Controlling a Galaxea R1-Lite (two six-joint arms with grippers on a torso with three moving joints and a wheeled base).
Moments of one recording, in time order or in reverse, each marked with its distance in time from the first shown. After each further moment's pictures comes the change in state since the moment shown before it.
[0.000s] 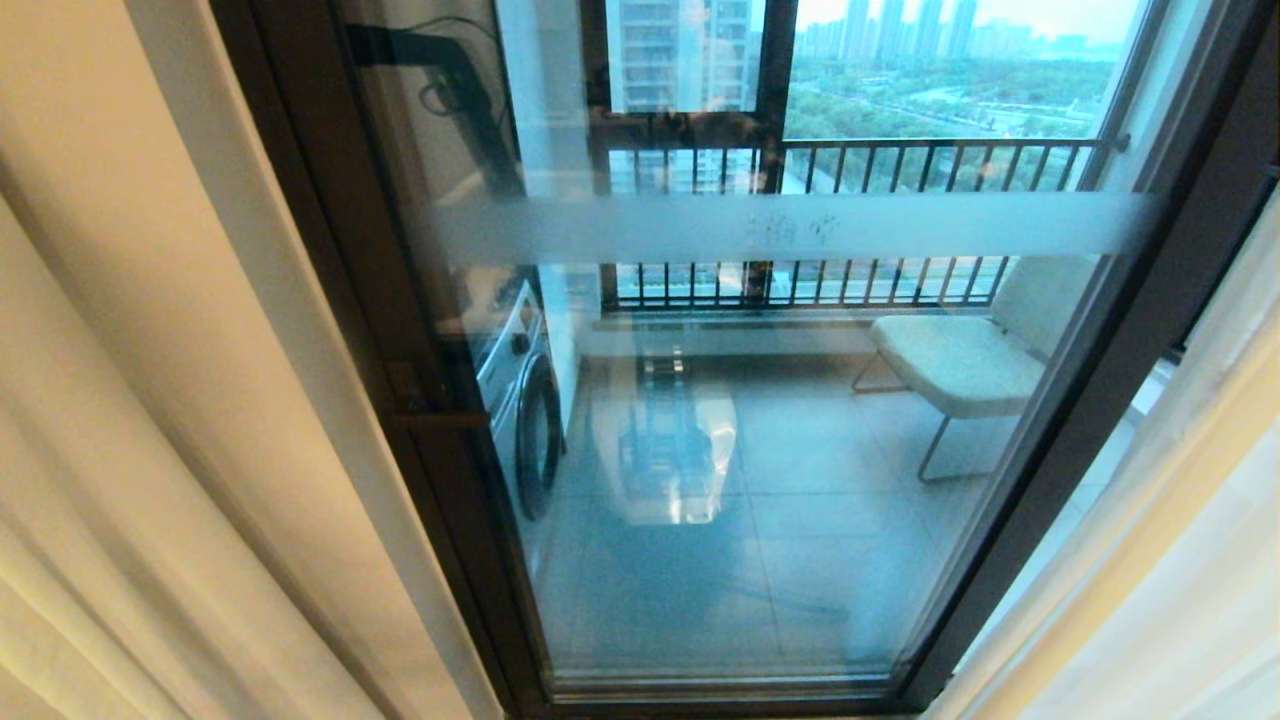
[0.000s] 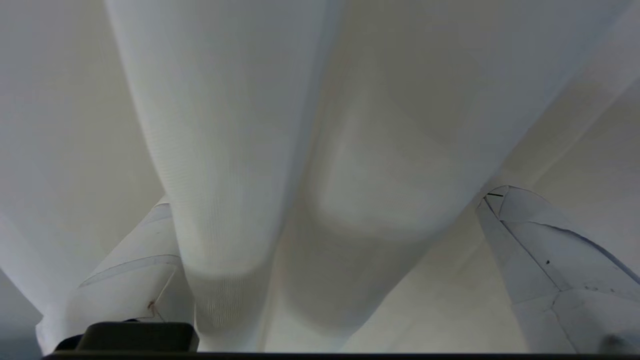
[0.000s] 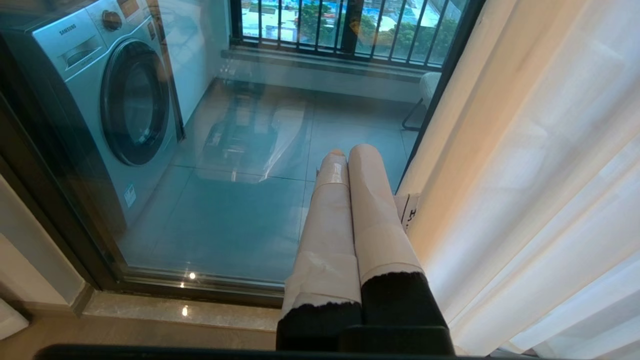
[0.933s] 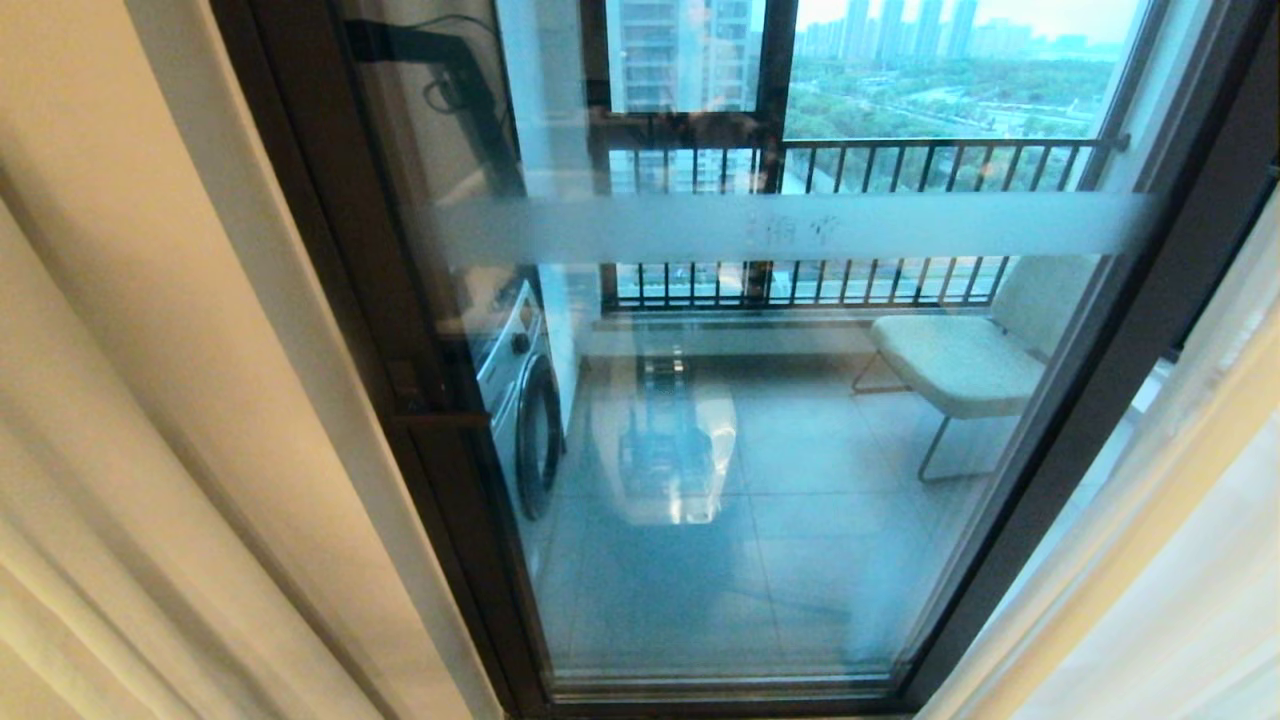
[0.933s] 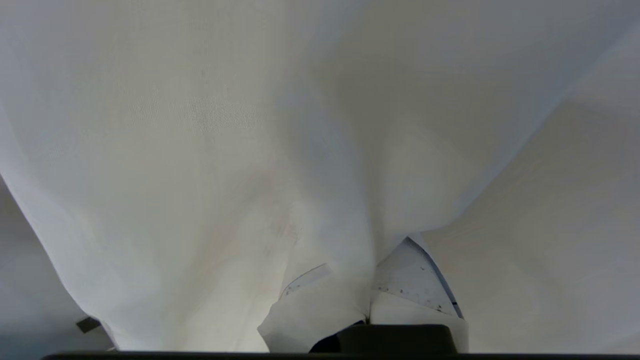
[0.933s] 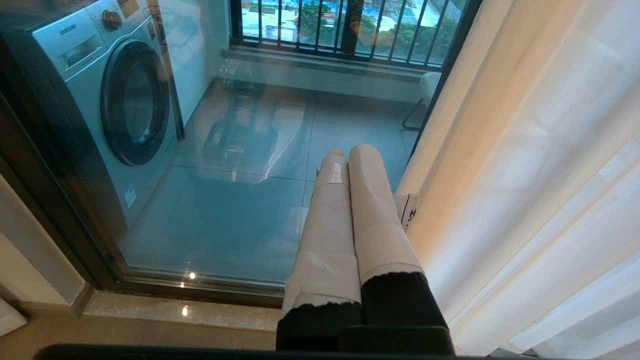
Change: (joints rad) left arm -0.004 -0.032 0.009 0.008 -0.005 -0.045; right arm 0.000 0.000 0.000 0.000 0.001 0.000
